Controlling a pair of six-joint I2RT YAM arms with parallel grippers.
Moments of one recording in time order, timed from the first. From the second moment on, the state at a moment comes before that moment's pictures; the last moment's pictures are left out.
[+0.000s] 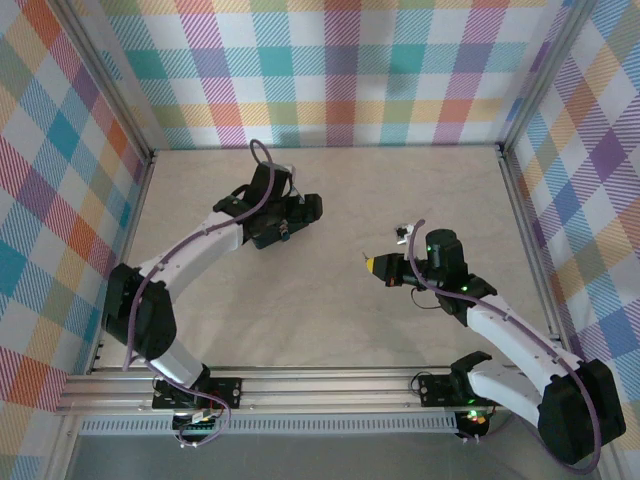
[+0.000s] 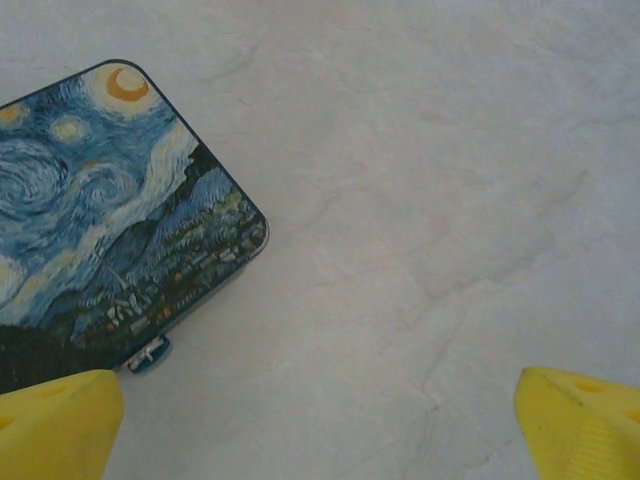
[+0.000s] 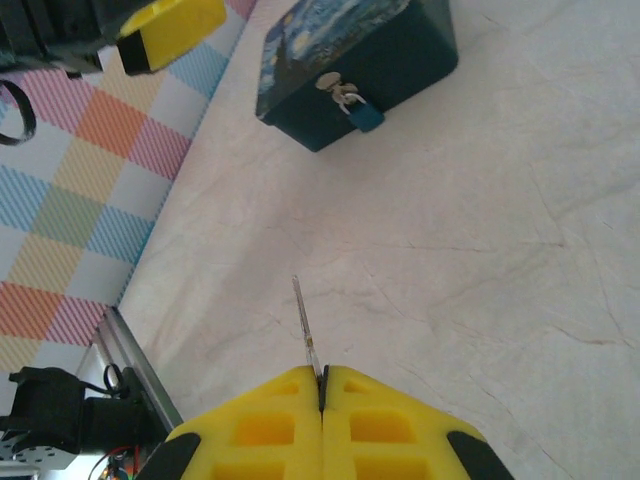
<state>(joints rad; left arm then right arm) -0.51 1.62 1.34 -0.47 -0.02 -0.45 0.44 0.99 0.54 -0.07 -0.55 0.55</state>
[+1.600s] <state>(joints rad) -0.52 1.91 1.42 -0.40 0.06 -0.38 0.44 0.89 0.56 -0.30 -0.40 0.52</state>
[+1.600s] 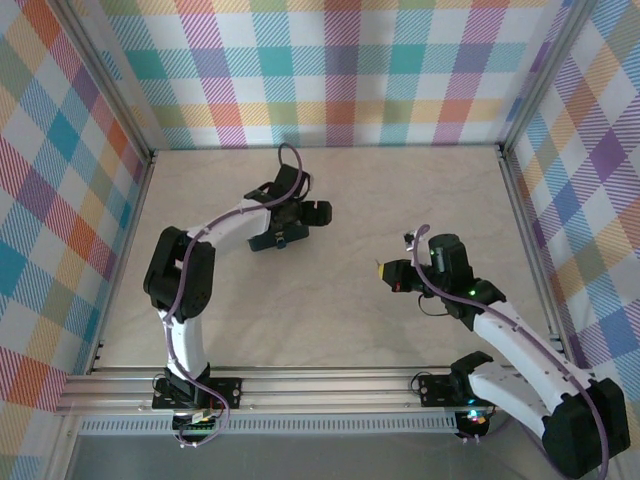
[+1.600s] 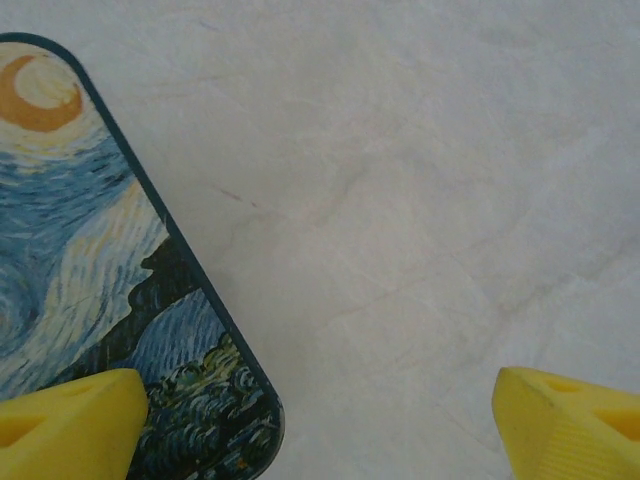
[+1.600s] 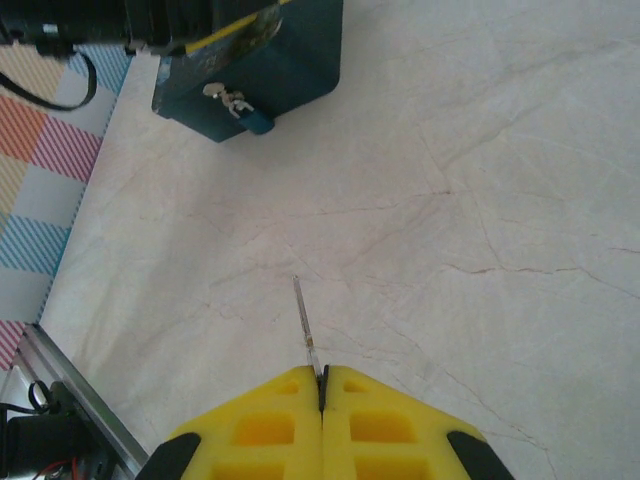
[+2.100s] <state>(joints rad) -0.69 1.75 1.23 -0.39 0.00 -0.45 0.44 0.81 0.61 -0.43 -0.30 0.50</state>
